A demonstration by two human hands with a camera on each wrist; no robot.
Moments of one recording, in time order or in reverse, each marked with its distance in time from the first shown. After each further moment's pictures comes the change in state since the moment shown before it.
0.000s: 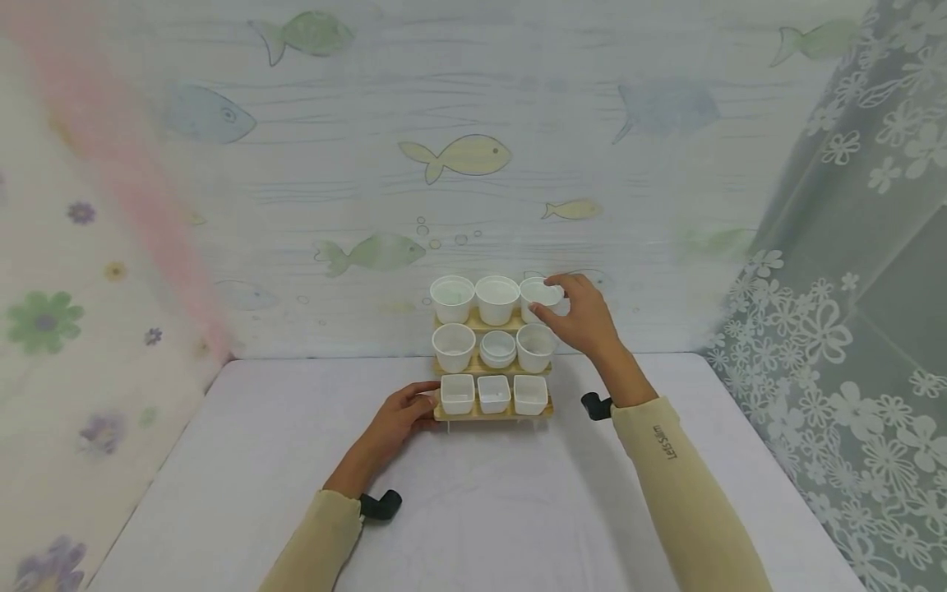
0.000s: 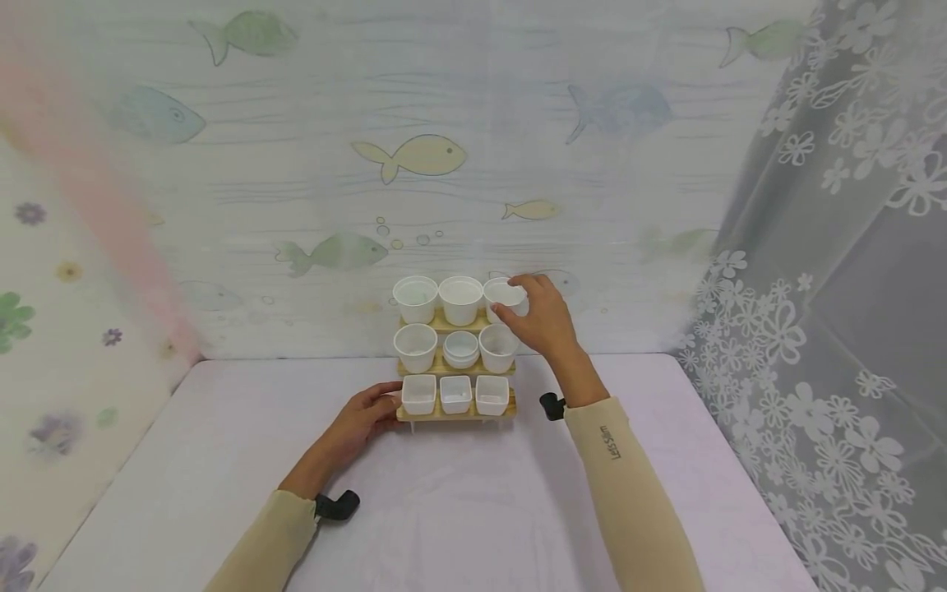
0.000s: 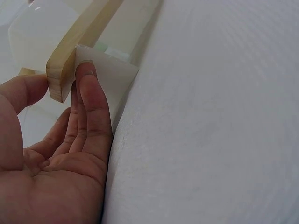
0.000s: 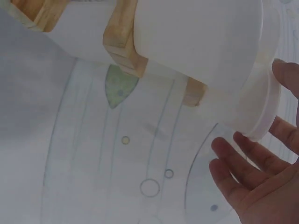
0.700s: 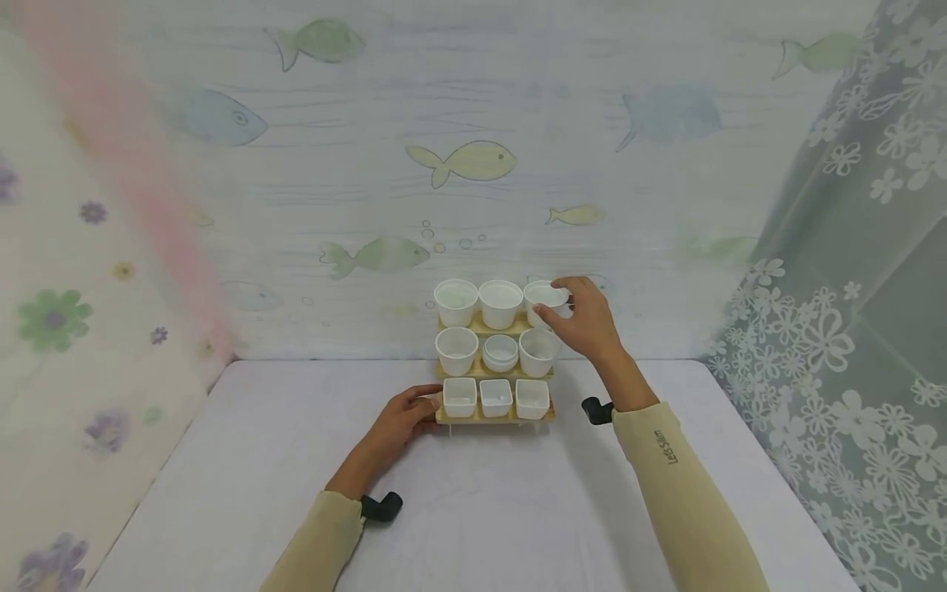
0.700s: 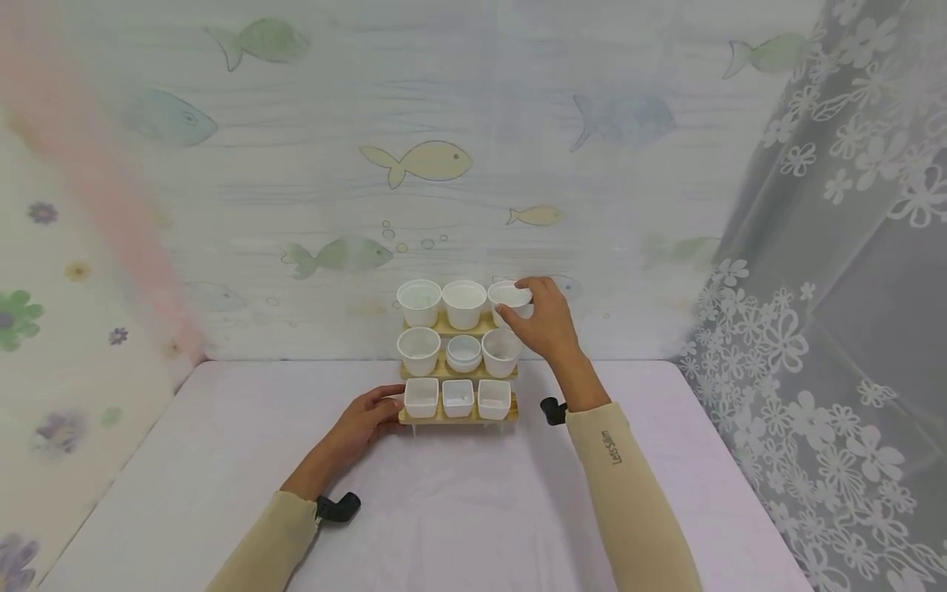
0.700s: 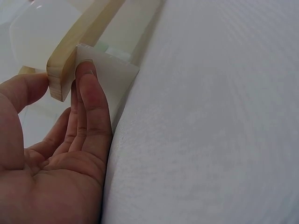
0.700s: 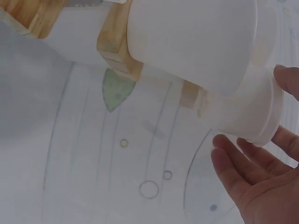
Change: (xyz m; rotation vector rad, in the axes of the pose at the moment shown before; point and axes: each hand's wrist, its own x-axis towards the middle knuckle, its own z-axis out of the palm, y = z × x) left_hand 0.000 -0.004 -0.002 -0.022 -0.001 0.003; right_hand -0.001 -0.003 -0.001 0.060 0.041 0.000
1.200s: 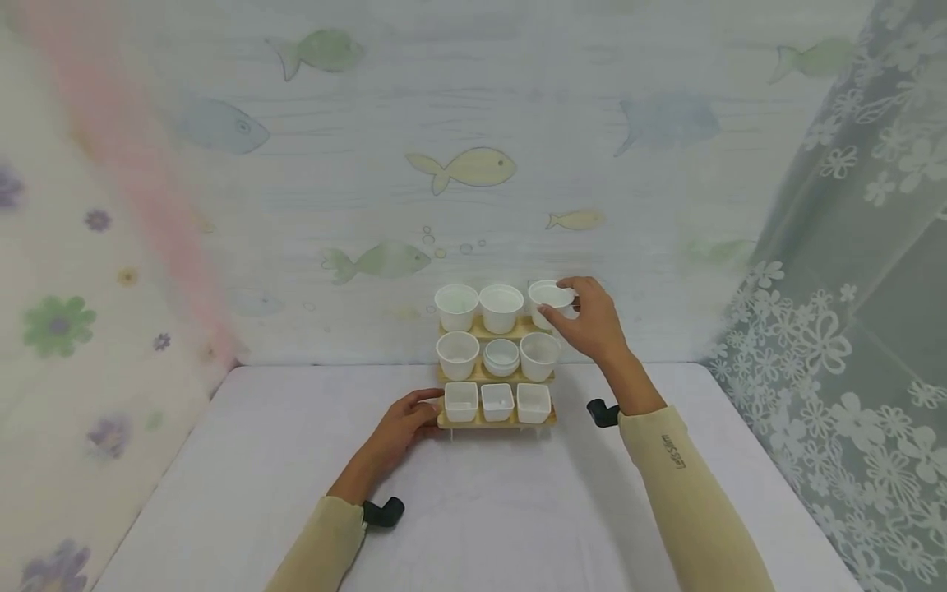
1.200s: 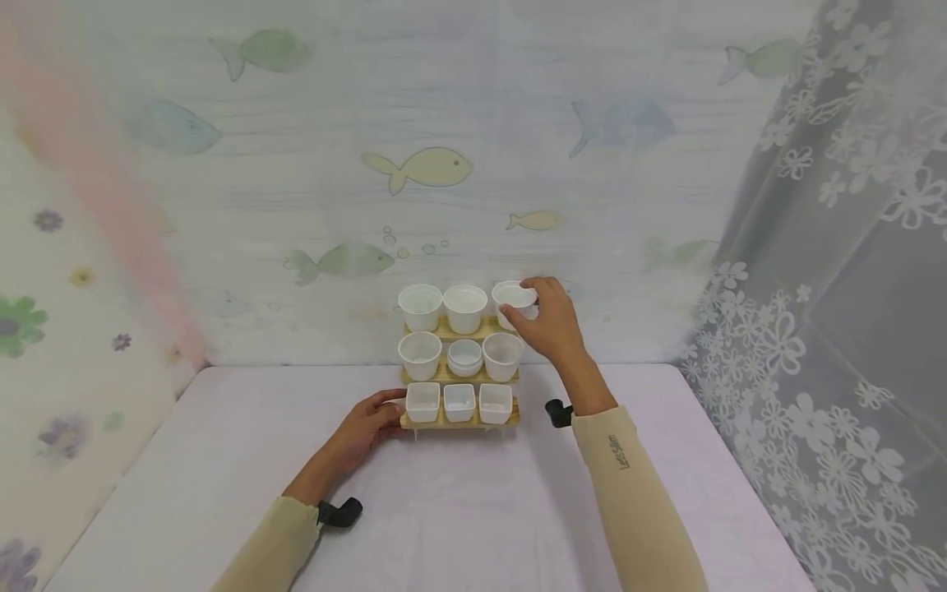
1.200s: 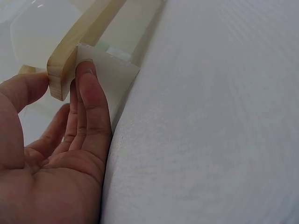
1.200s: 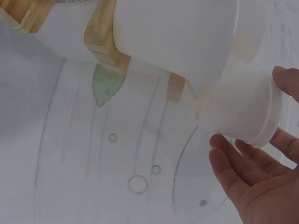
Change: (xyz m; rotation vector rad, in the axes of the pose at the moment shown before) left_hand 0.001 -0.002 -0.003 0.006 -0.025 0.023; right_hand 0.000 -0.001 -0.009 0.018 0.018 0.017
